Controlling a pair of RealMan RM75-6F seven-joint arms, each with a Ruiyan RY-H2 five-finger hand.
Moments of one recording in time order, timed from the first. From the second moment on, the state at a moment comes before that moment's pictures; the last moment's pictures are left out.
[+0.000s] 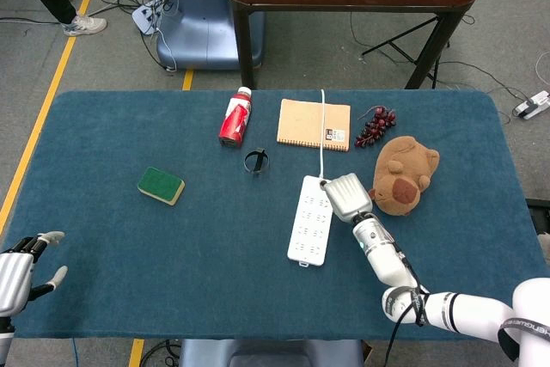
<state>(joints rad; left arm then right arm) -0.07 -1.13 -0.02 -1.57 1.55 1.54 0.07 0.78 -1.55 0.20 -1.51 -0.84 0.93 -0.84</state>
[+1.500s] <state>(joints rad) -0.06 -1.12 -0.03 -1.58 1.52 1.52 0.05 0.87 -1.63 0.12 -1.37 -0.76 0.91 -0.76</state>
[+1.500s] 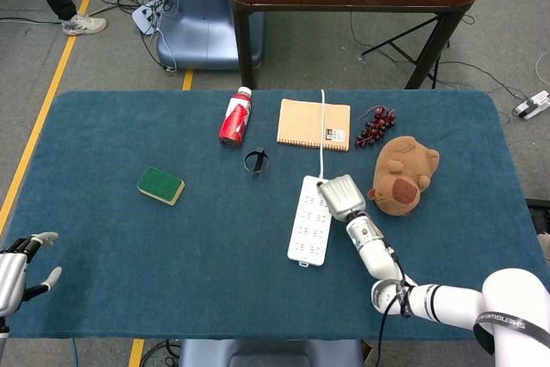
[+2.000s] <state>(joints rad) -0.06 -1.12 -0.03 -1.58 1.52 1.52 0.05 0.87 -1.62 0.12 -1.39 -0.78 0.94 -0.75</state>
